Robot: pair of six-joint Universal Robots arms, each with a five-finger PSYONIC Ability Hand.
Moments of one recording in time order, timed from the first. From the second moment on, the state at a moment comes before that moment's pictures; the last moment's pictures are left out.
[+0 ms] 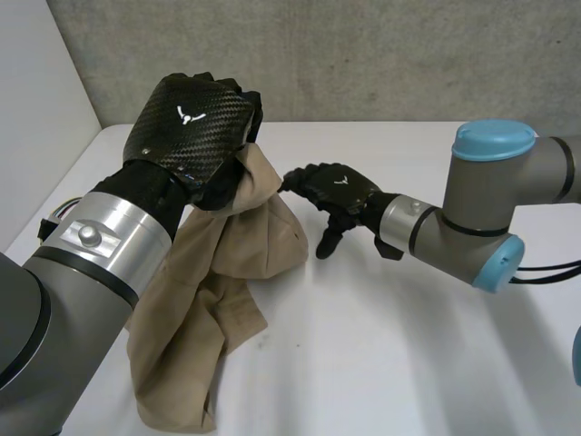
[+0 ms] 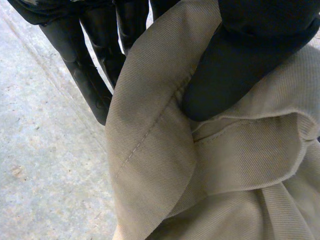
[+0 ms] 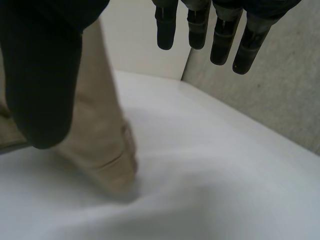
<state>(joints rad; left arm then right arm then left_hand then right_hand) 4.07 -1.56 -1.63 3.35 -1.55 3.46 2.01 -0.76 0.96 0.07 0.93 2.94 1.12 1.20 1.19 1.20 0.96 0.20 0.22 0.21 0.23 0.07</state>
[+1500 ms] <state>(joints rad) 4.20 -2.03 -1.34 3.46 -1.53 3.55 2.09 -1.08 1.12 0.19 1.60 2.26 1.14 1.20 1.20 1.20 1.00 0.98 1.18 1.18 1.19 0.97</state>
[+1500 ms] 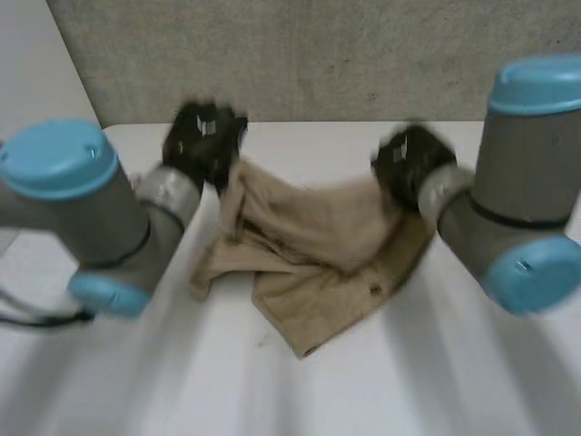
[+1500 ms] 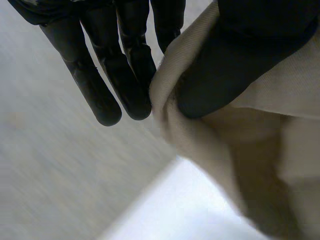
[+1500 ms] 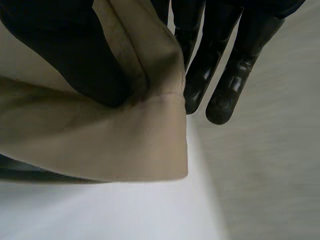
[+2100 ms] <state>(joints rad) 4.30 -1.99 -1.73 4.12 -1.29 3.63 2.10 -1.14 1.49 -0.37 1.53 2.34 1.14 1.20 1.20 1.20 1.00 0.99 1.18 1.19 1.19 0.98</state>
